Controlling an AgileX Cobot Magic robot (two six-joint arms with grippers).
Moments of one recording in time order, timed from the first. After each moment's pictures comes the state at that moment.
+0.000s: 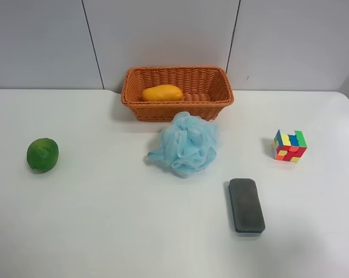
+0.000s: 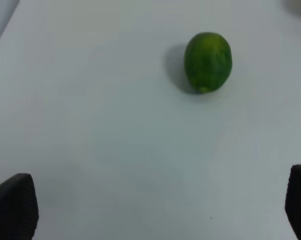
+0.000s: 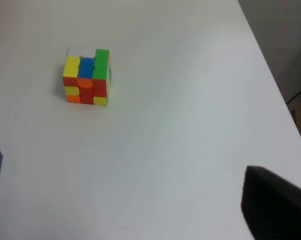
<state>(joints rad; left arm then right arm) 0.14 -0.01 -0.55 0.03 1.17 -0.06 -0.04 0.00 -0.48 -0.04 1.07 0.04</state>
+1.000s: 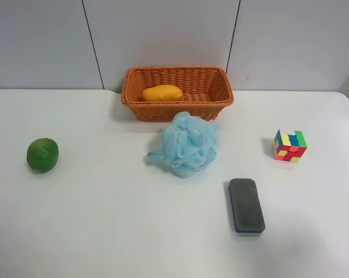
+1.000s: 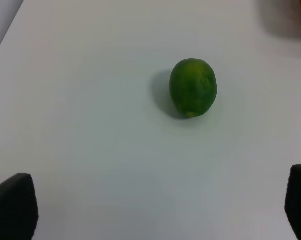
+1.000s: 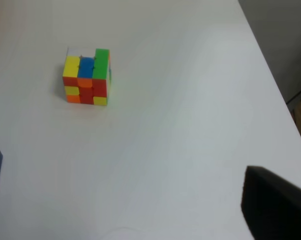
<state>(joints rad) 0.10 -0.01 -0.51 0.03 1.07 -0.04 -0.04 0.00 -0.48 -0.04 1.07 0.04</state>
